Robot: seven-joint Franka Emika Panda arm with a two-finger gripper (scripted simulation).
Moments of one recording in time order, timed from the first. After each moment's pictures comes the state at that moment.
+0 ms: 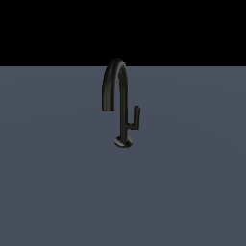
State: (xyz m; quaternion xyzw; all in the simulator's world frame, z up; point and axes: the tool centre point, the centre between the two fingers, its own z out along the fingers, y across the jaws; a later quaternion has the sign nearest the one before) arm -0.174 0.002 0.460 -0.98 0.11 0.11 0.07
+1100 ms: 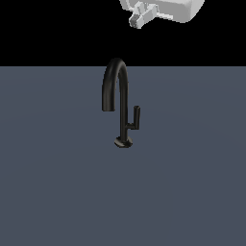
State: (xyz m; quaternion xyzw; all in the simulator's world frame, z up) arm -0.051 -0.030 0.380 -0.87 0.31 0.26 0.28
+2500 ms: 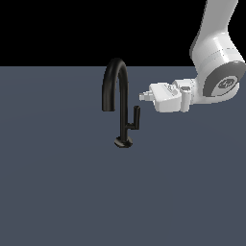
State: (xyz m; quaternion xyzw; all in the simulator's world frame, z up) arm 0.036 -0.066 0.188 -0.53 0.53 0.43 0.51
